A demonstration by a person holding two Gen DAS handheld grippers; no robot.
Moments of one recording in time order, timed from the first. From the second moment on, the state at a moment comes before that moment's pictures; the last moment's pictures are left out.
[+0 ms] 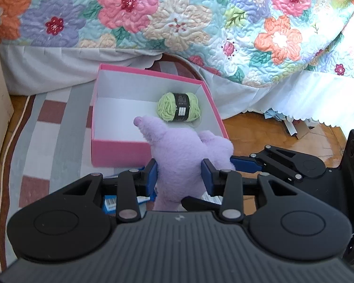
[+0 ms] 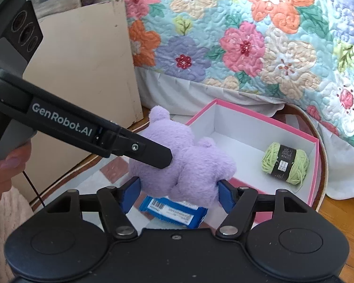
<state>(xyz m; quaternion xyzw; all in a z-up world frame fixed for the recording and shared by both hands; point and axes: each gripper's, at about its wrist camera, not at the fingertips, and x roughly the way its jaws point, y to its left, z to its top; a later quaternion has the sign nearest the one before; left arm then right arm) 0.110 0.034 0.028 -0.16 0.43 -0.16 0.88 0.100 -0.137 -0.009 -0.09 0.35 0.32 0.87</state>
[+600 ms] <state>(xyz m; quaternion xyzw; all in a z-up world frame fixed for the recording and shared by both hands) 0.239 0.014 0.002 -0.16 0.46 -0.16 0.86 0.219 -0.162 -0.021 -0.05 0.40 0.31 0.86</state>
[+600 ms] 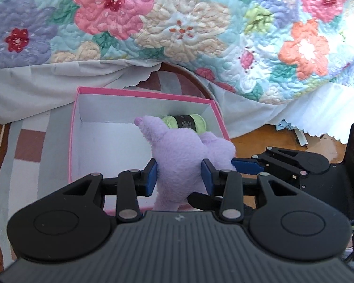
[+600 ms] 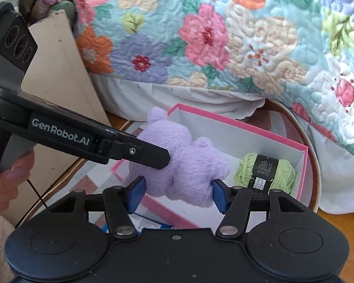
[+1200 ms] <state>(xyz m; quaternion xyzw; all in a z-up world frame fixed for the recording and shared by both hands) 0.334 0.020 -0.085 -0.16 0.52 -0.09 0.83 0.321 -0.137 -0.103 -0.06 0.48 0.31 0.82</state>
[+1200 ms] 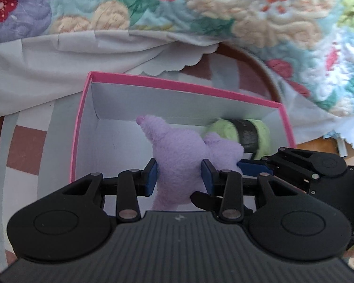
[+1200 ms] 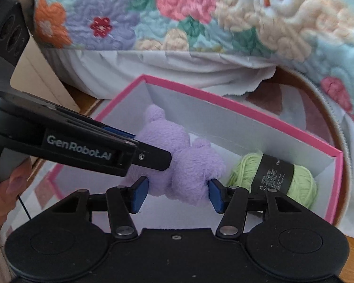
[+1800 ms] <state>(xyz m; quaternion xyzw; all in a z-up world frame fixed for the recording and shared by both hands) 0.373 0.019 -0.129 -0.15 0.55 -0.06 0.82 0.359 -0.126 -0.141 -0.03 0.53 0.26 0.81</state>
